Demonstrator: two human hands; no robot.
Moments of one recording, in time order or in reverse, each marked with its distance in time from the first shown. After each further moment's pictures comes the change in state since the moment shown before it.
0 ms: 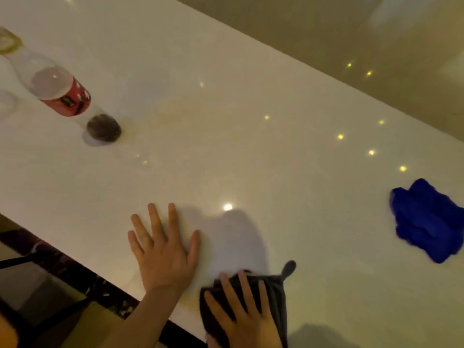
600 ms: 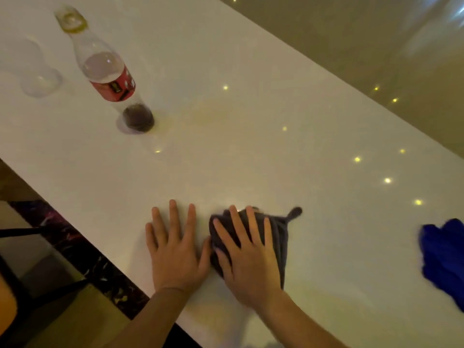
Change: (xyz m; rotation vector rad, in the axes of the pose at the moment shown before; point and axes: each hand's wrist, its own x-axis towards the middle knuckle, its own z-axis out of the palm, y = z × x) left_hand 0.001 -0.025 0.000 -0.022 0.025 -0.018; right_hand 0.144 0.015 -0.036 -0.043 0.092 -0.132
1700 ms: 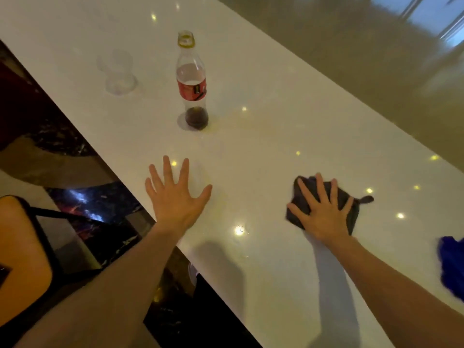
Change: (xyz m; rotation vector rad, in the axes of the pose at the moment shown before) left_hand 0.056 -0.063 -0.057 -0.164 0.130 -0.124; right_hand 0.020 0.120 -0.056 -0.093 -0.149 0.419
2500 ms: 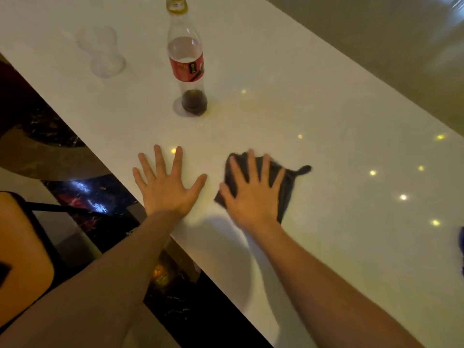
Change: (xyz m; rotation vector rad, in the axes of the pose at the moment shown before) left_hand 0.026 -0.023 0.018 0.121 -0.011 0.001; right_hand 0.008 -0.179 0.020 0.081 0.175 -0.120
